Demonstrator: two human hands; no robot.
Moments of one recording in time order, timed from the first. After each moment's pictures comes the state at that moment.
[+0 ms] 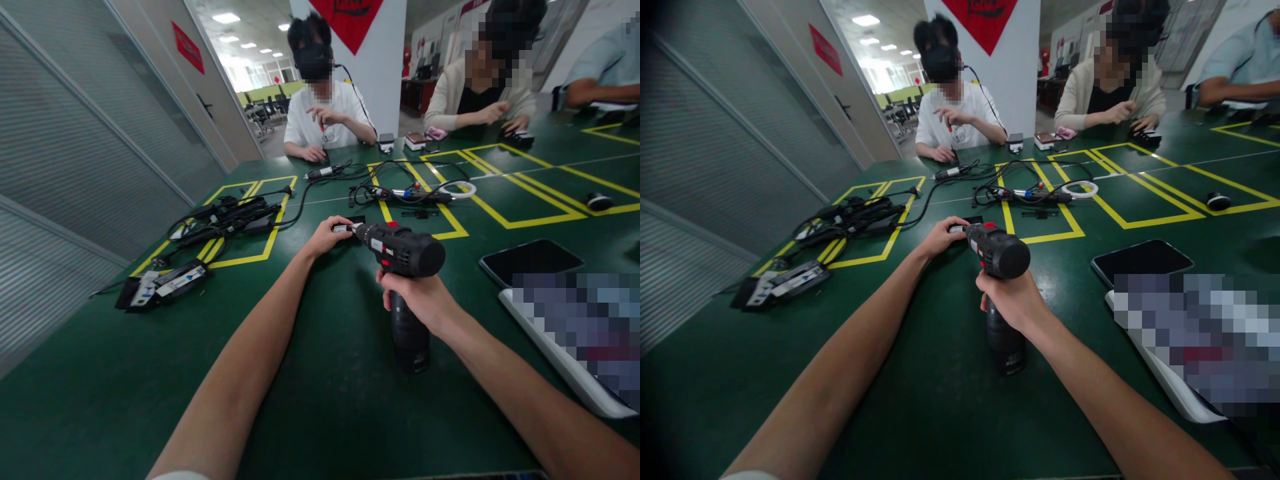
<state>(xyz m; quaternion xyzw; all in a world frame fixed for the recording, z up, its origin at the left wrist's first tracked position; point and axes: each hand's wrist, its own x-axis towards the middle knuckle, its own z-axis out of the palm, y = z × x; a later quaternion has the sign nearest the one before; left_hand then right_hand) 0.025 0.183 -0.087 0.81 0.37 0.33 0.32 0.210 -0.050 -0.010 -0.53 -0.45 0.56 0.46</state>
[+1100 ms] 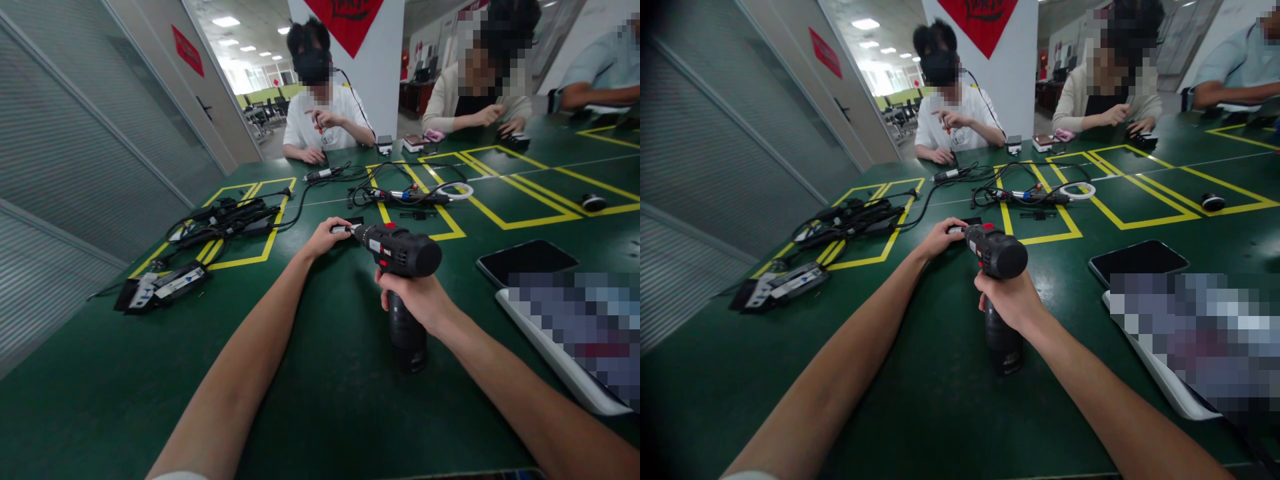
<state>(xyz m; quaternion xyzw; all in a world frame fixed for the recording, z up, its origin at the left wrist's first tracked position) 0.025 0.181 -0.086 0.81 0.37 0.33 0.33 0.209 -0.051 -0.004 -0.54 -0.43 0.56 0.46</state>
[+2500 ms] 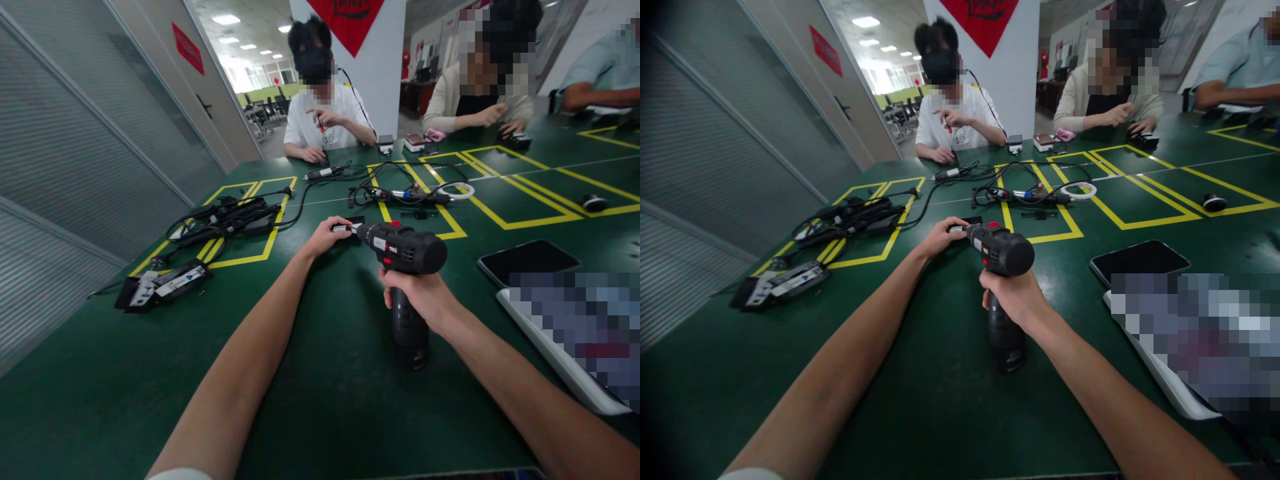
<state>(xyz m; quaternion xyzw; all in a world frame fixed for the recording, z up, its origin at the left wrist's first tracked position) 0.024 0.184 -0.090 0.80 0.36 0.33 0.35 0.212 -0.050 -0.010 -0.54 -0.42 0.57 0.46</state>
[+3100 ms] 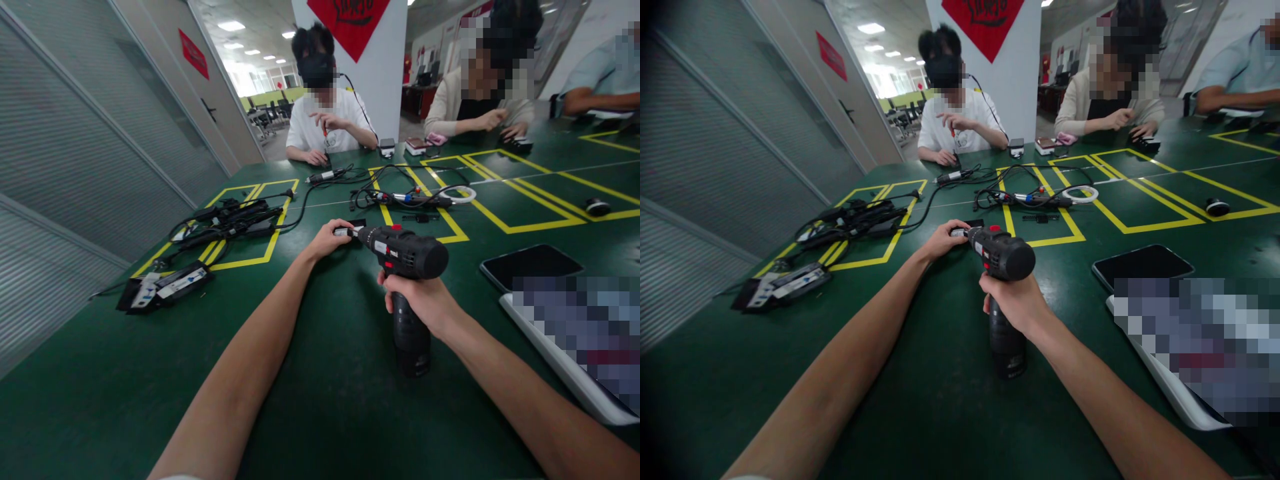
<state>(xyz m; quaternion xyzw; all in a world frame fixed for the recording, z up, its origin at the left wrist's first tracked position) 0.022 0.187 -0.093 0.81 0.37 0.32 0.32 0.210 -0.050 -0.007 -0.54 -0.42 0.56 0.46</state>
